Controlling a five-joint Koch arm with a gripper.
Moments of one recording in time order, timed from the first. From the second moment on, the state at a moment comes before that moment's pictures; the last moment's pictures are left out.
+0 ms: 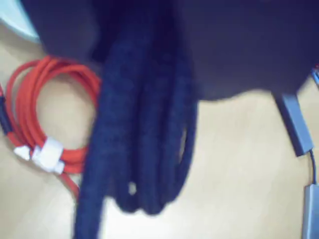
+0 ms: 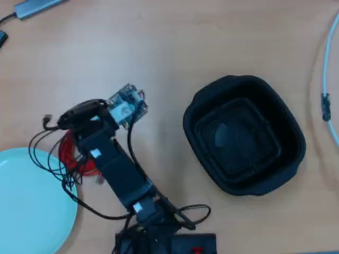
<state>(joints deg) 58.3 87.6 35.2 103.7 10.5</state>
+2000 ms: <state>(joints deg) 132.2 73.6 44.9 106.3 9.3</state>
